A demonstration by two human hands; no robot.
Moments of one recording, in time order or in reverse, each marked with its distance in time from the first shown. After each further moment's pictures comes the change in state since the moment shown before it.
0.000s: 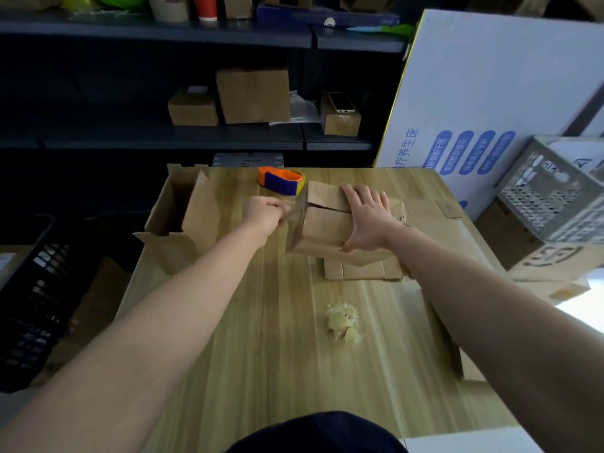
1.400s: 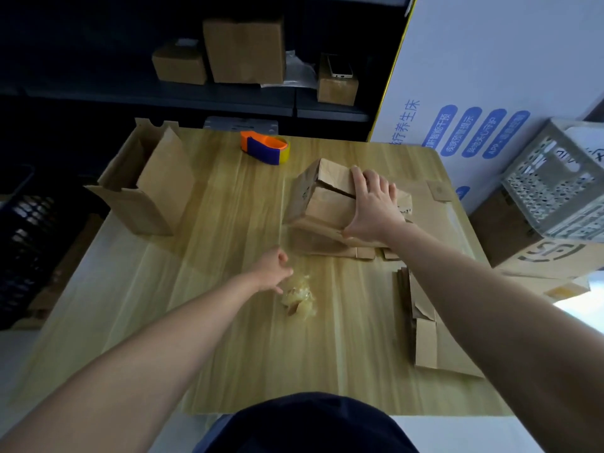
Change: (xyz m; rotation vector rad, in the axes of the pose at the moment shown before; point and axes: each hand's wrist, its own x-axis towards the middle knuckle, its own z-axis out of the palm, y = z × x) left_hand -0.063 -0.111 0.108 0.438 -0.418 -0.107; right_hand -0.035 0.082 0.023 0.021 0.031 0.066
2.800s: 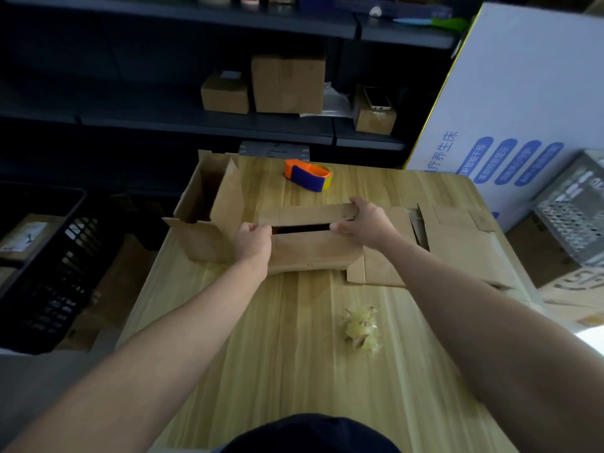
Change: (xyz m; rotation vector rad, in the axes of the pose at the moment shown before) left_hand -0.014 -0.023 -0.152 -0.801 0.687 -0.173; right_hand 0.066 -0.130 0.009 0.517 -0.104 0.275
